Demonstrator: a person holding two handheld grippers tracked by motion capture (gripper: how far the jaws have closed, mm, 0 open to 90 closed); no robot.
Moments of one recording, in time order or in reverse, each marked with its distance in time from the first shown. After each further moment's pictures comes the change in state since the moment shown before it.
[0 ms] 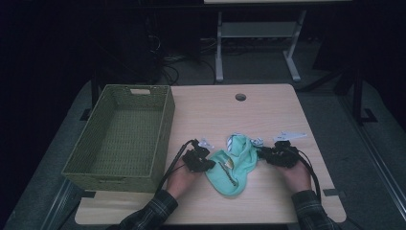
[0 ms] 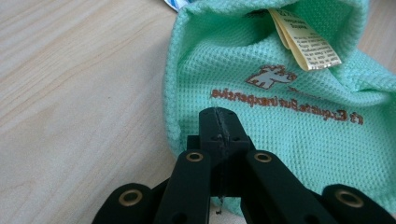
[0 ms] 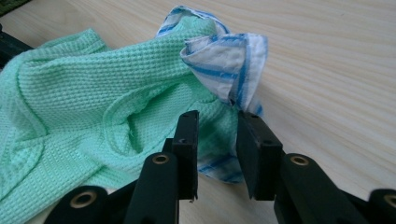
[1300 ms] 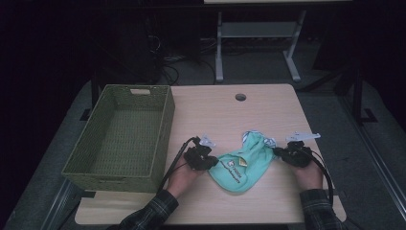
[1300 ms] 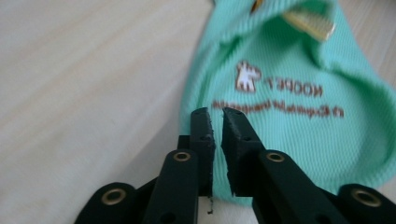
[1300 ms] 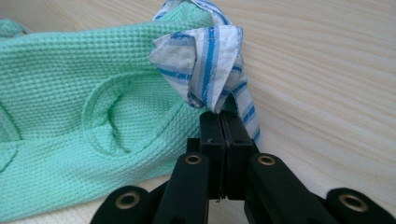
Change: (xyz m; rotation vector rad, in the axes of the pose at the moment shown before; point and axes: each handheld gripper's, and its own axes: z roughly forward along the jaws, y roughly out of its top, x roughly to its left) left arm -0.004 0.015 -0.008 -0.067 0.025 0.039; right arm -0.032 -0.017 -0.018 0.013 -0.125 -0.001
